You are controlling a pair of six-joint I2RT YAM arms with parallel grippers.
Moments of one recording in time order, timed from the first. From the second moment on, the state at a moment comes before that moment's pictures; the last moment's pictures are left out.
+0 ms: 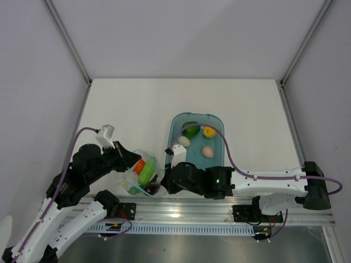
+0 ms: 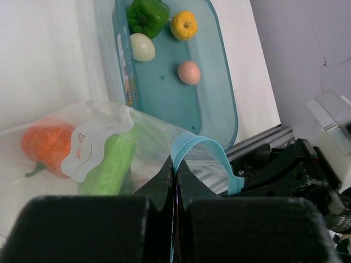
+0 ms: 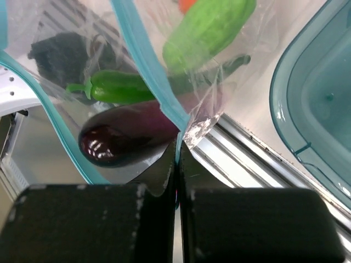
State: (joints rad) left arm -0.60 0.47 0.86 -0.81 0.07 -0.72; right arm 1.48 1.33 1.07 -0.37 0.36 0.89
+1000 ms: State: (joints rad) left arm -0.60 0.42 0.92 -0.92 0.03 -0.70; right arm 1.10 1.71 1.59 -0.39 -0.12 0.70
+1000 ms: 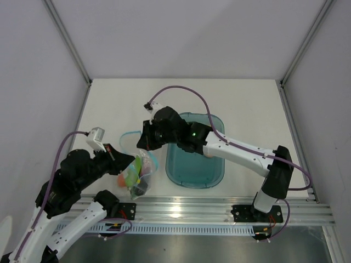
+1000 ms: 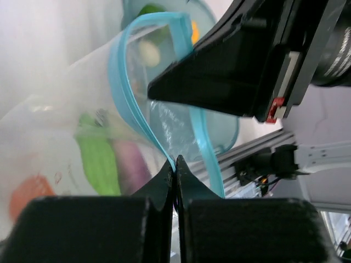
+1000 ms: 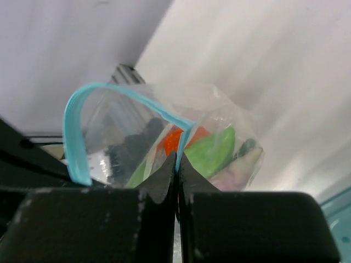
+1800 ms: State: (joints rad) left arm -0.60 0.46 0.80 -0.83 0.04 -0.70; right arm 1.04 1.51 1.43 -0.40 0.05 0.63
